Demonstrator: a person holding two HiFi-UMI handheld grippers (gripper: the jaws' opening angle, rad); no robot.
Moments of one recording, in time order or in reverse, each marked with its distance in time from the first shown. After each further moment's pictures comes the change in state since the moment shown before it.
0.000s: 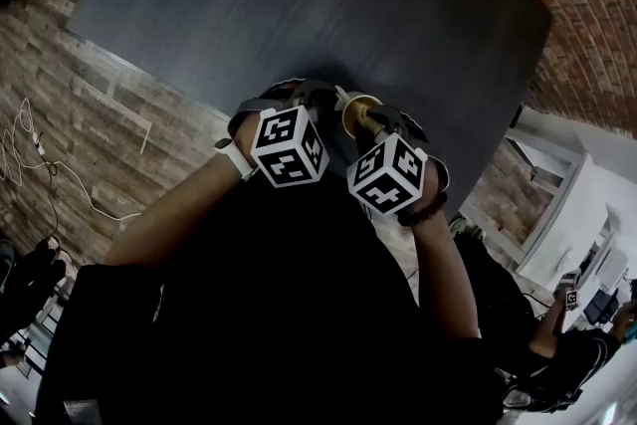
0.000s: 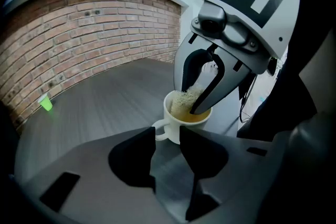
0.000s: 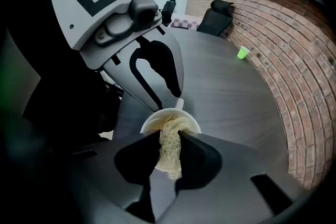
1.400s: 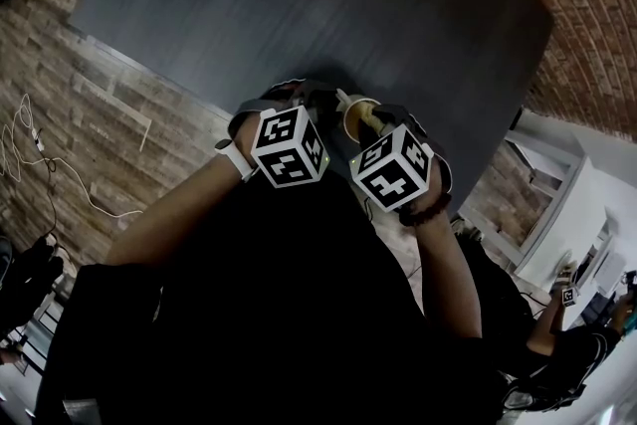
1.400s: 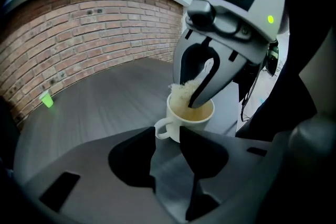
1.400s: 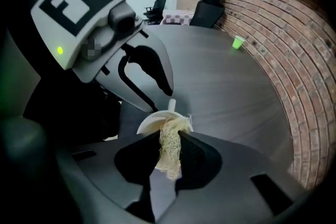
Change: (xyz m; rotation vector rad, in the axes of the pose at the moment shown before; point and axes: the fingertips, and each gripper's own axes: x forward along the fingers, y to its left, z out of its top) left arm -0.003 -0.003 -0.005 -0.025 0.002 0.002; right arm -0.005 -0.002 0.000 0.110 0.042 0.042
